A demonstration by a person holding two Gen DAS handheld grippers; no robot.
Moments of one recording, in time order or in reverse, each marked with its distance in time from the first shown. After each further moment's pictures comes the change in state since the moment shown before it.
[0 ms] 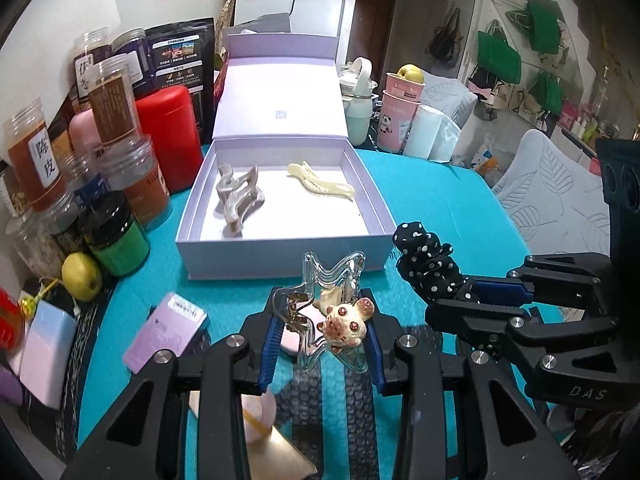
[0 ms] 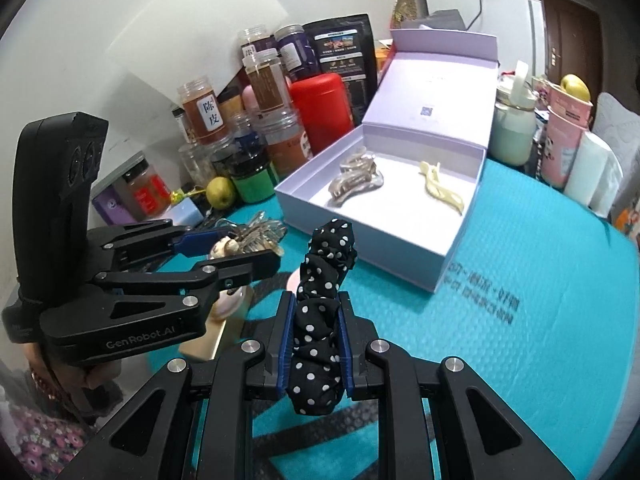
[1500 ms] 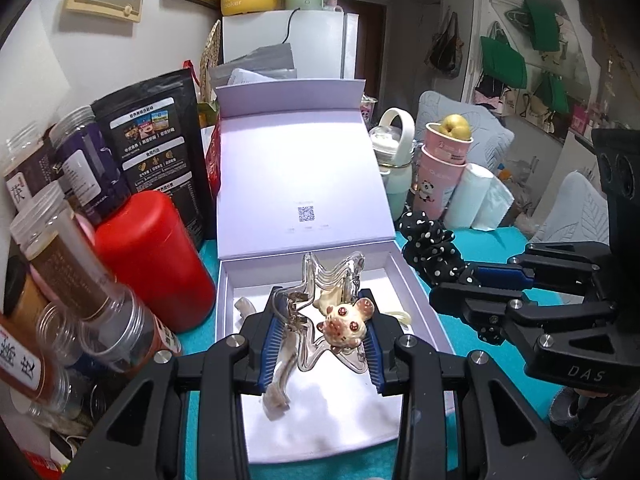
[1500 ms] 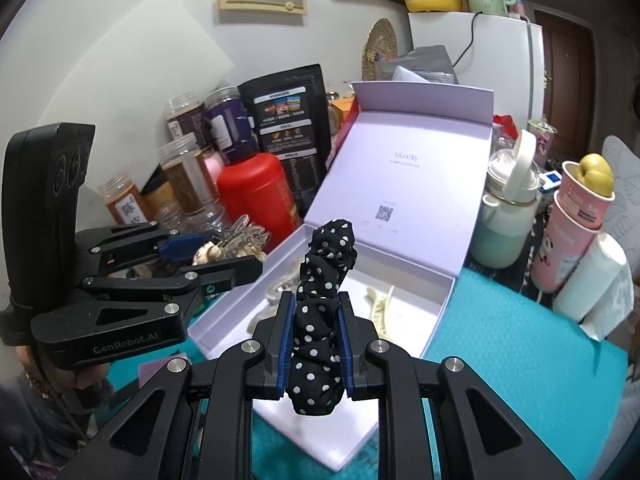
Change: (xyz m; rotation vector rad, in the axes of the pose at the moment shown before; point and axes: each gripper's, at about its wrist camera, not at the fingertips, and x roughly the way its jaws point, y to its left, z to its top) left arm 0.078 0.039 0.148 0.082 -0.051 0.031; right arm 0.056 -0.089 0.137 0.002 -0.092 -0.030
